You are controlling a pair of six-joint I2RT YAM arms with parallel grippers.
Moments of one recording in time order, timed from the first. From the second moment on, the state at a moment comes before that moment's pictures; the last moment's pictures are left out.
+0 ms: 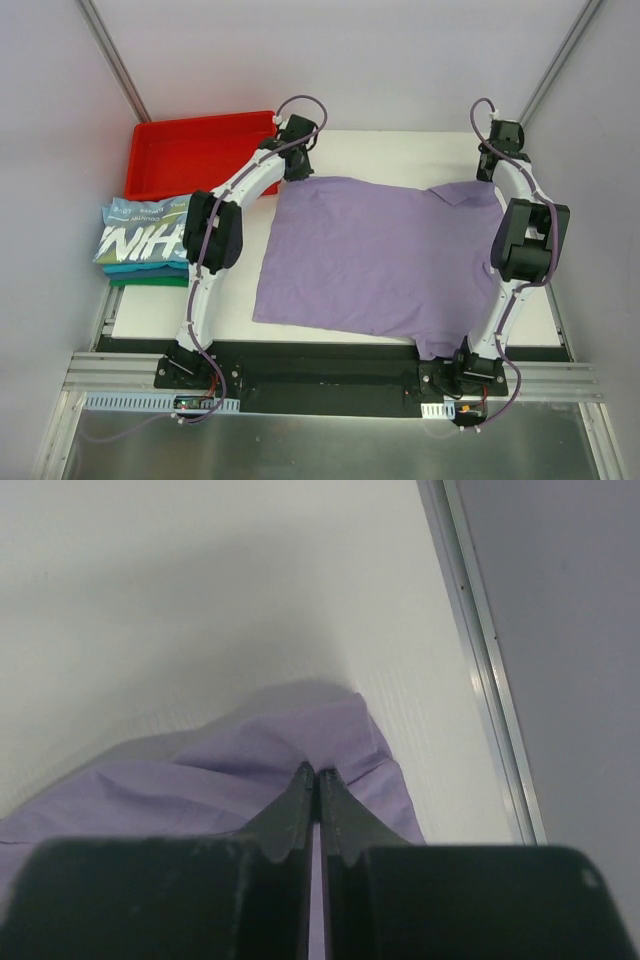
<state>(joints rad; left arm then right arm) -0.44 2.27 2.02 -0.68 -0.21 -0.59 -0.14 2.07 1.68 -0.39 0.25 -0.02</state>
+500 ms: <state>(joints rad) -0.44 2.22 1.90 -0.67 -0.24 -0.58 -0.17 1.92 1.62 -0.61 0.20 0.09</state>
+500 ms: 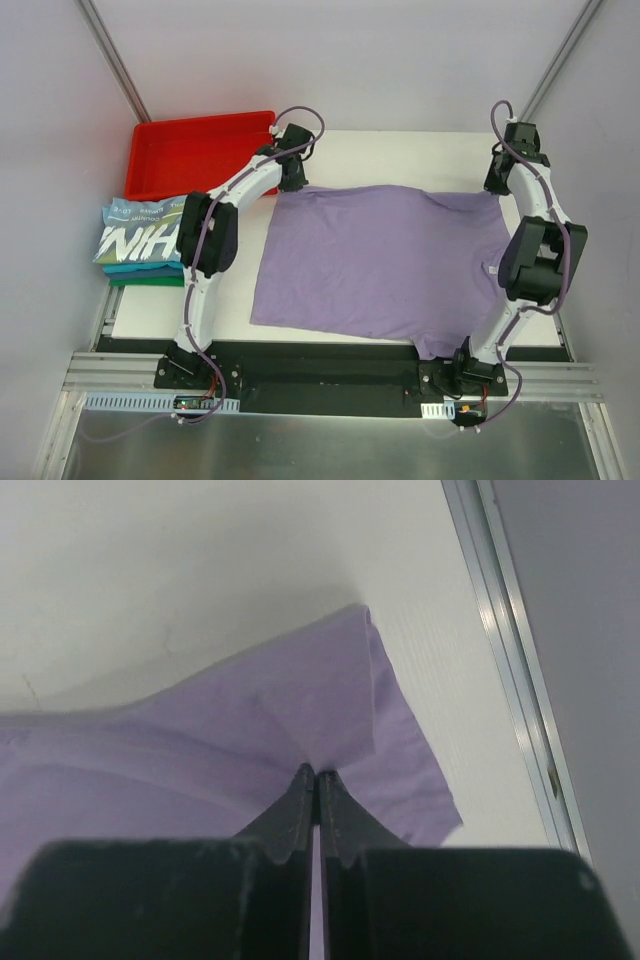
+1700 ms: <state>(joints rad) -0.44 1.91 1.51 -0.70 -0.18 -0.53 -0.18 1.46 1.24 -1.10 0.23 0.20</state>
